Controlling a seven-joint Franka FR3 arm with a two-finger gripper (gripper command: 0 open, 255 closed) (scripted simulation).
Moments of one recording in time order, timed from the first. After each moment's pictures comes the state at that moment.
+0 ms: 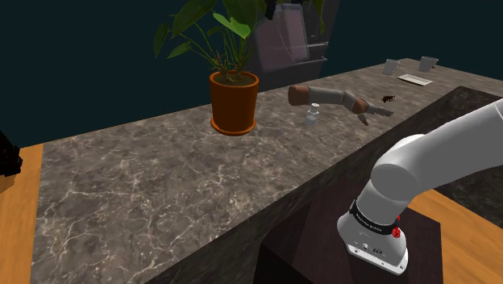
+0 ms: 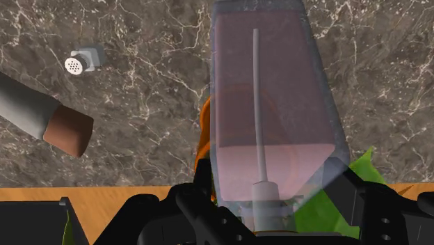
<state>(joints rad) -0.25 -0.52 0.27 -1.73 0.07 1.47 0.31</state>
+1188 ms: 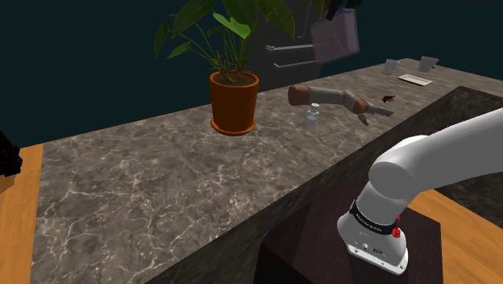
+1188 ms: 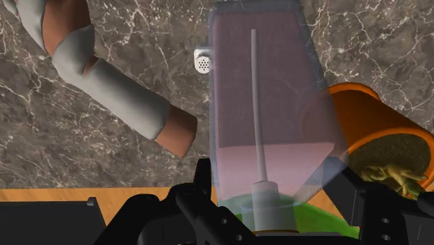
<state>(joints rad) -0.31 -0.60 -0.12 -1.81 -0.02 1.47 -0.13</state>
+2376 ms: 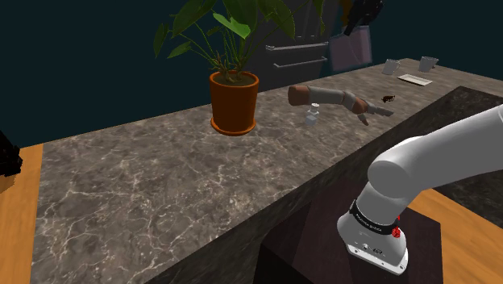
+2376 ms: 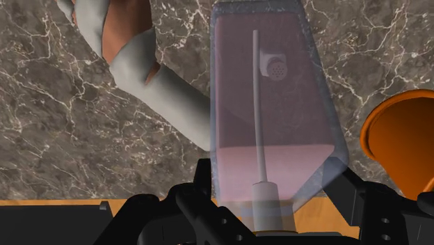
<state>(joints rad) -0.35 -0.57 -0.32 -1.88 -0.07 1.58 -0.36</state>
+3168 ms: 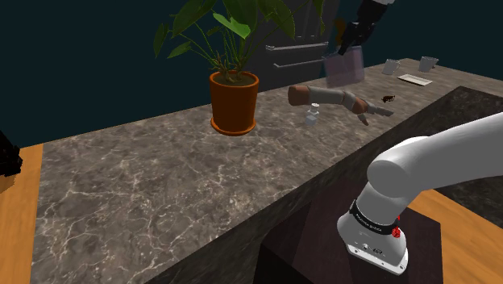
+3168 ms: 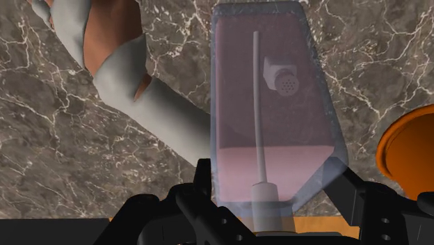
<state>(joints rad) -0.37 -0.63 -0.33 -2.10 -0.09 1.73 -0.36</state>
